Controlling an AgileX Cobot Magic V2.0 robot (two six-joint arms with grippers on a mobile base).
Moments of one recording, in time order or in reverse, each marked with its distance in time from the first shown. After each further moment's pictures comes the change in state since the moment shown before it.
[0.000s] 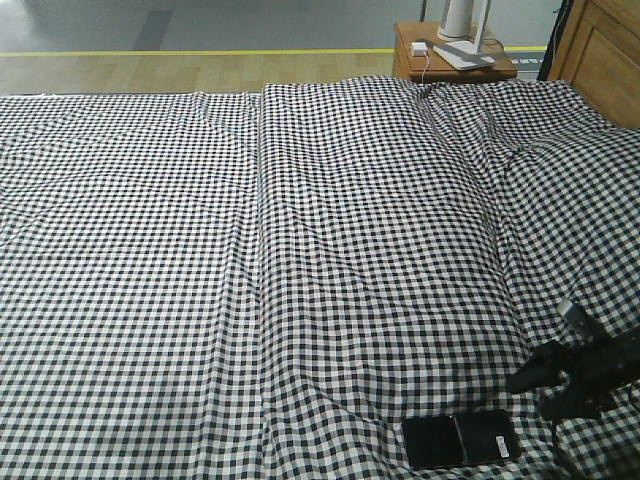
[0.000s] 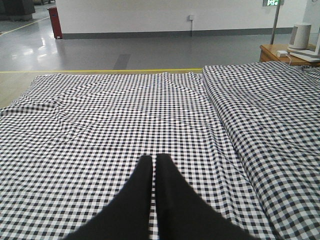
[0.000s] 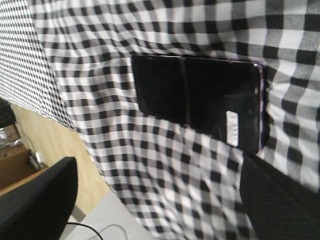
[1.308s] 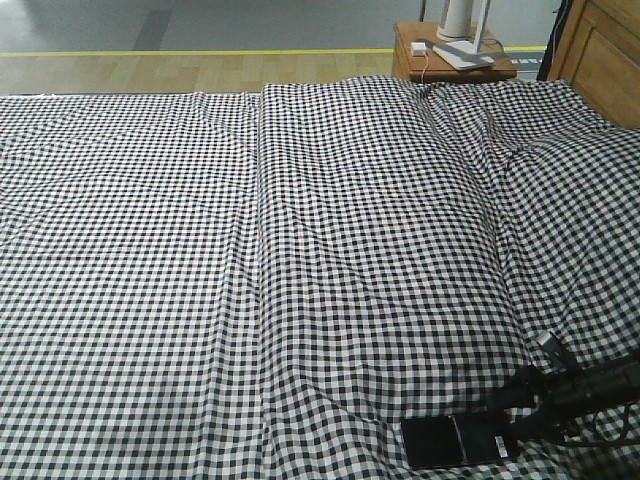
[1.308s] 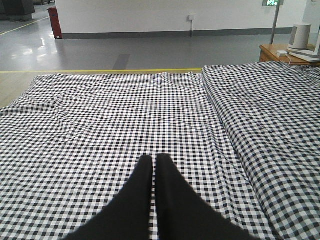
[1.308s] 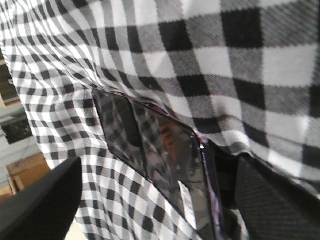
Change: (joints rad) left arm 0.000 0.000 0.000 0.000 0.000 0.000; right arm -0.001 0.313 -0.223 0.122 0.034 -0.057
